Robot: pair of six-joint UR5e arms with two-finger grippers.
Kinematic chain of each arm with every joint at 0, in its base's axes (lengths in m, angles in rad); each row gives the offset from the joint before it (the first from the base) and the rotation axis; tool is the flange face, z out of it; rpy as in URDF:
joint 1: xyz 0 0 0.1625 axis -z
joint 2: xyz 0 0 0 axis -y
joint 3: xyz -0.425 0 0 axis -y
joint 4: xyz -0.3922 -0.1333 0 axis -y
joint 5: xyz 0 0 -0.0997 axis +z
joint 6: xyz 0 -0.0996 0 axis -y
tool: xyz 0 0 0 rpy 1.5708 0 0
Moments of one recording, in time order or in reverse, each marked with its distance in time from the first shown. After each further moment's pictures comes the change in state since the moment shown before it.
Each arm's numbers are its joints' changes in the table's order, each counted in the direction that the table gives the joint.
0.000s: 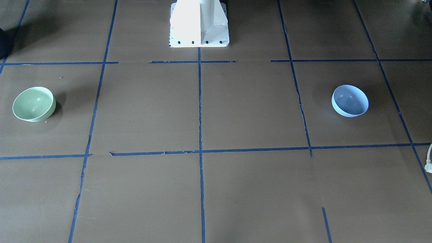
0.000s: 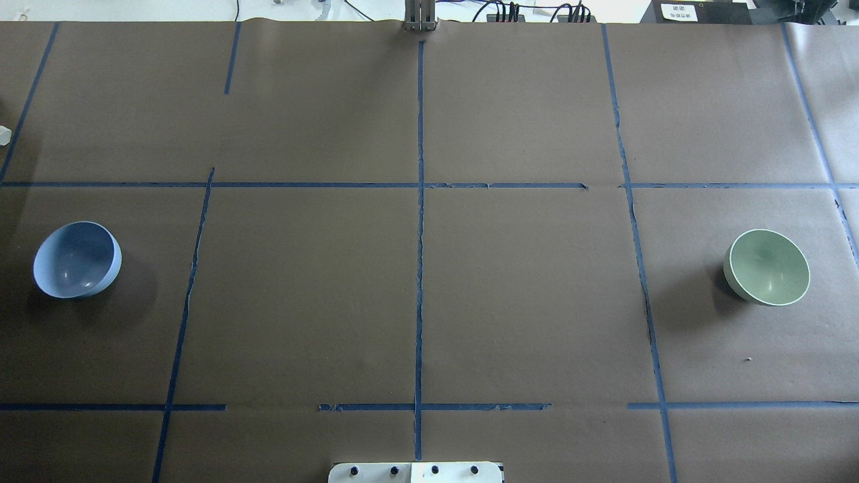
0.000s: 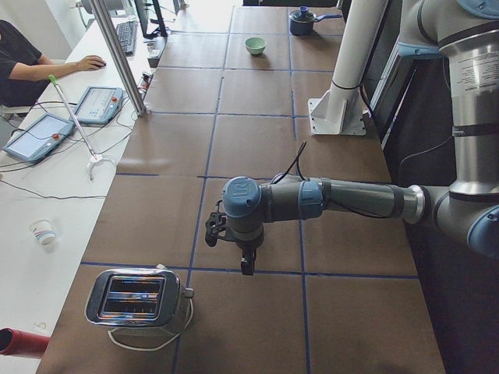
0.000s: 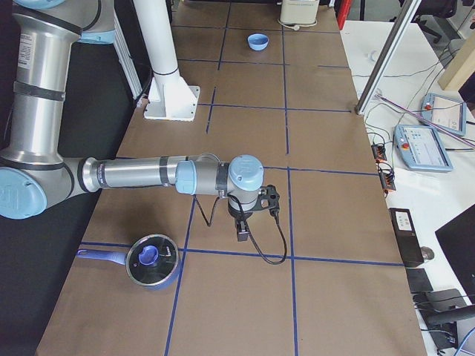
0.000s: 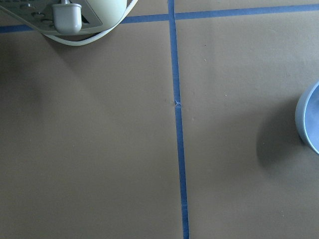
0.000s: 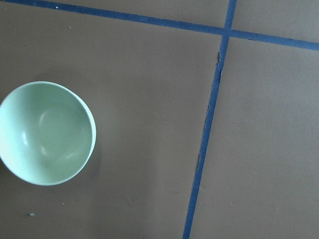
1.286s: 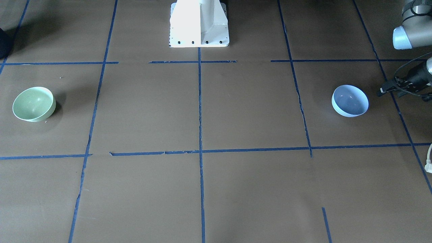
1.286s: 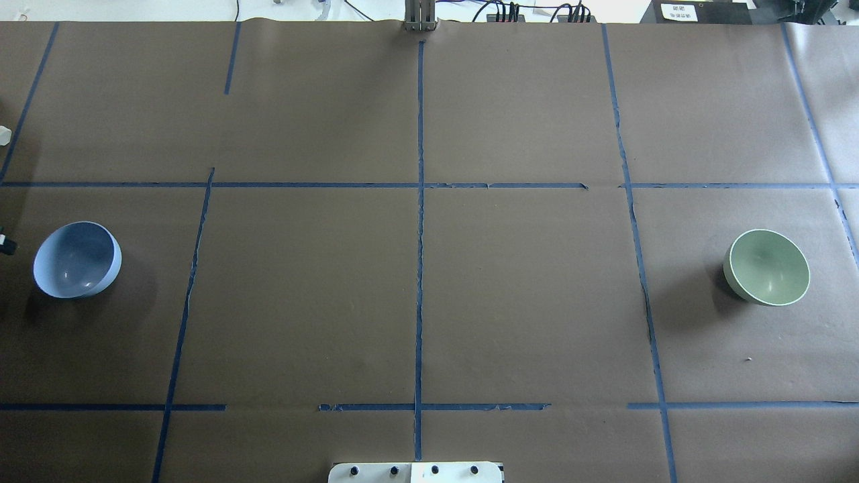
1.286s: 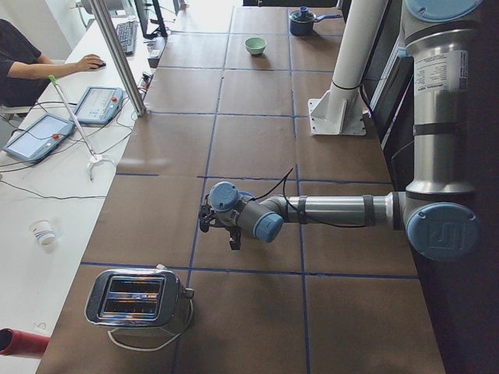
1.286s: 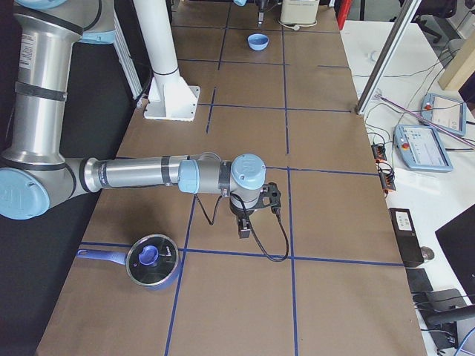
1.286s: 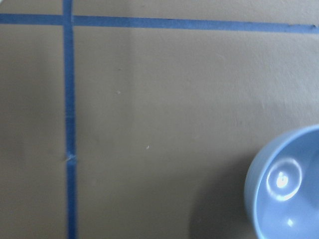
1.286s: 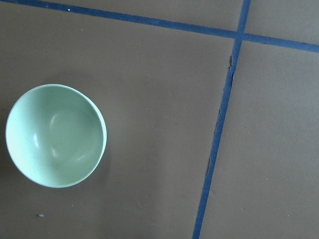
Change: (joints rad) left arm -0.435 -0.127 0.323 -0.734 0.084 -0.815; right arm 0.012 0.009 -0.002 0.000 -0.017 0.001
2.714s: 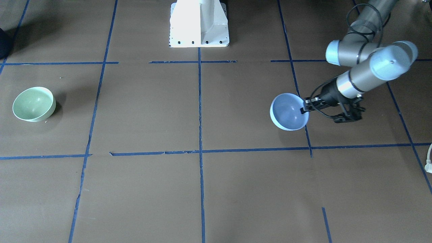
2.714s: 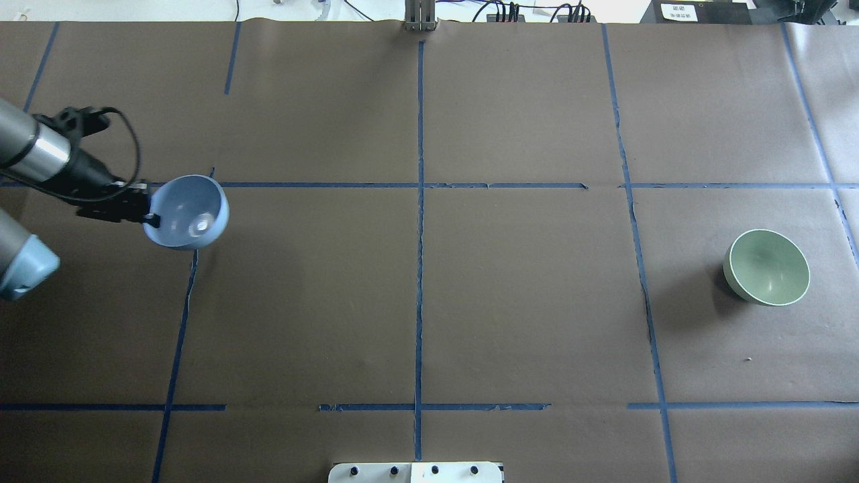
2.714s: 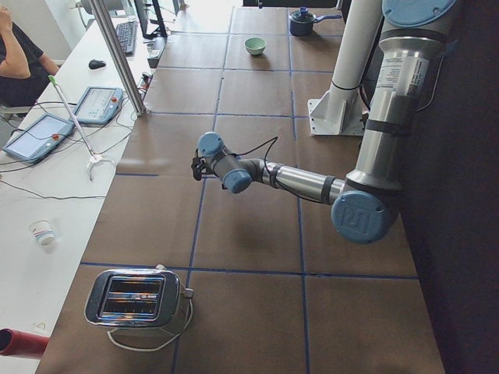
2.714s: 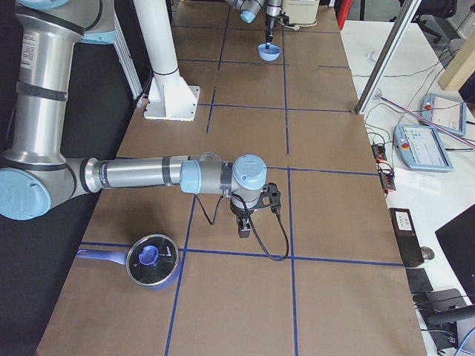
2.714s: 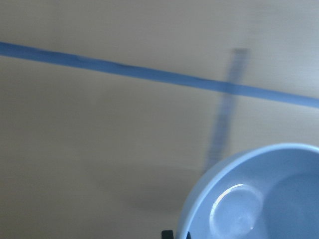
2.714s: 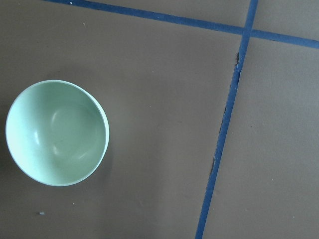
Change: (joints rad) left arm -0.326 -0.412 -0.068 -0.026 -0.109 -0.660; right arm 0.020 0.002 -0.005 0.001 0.000 -0.001
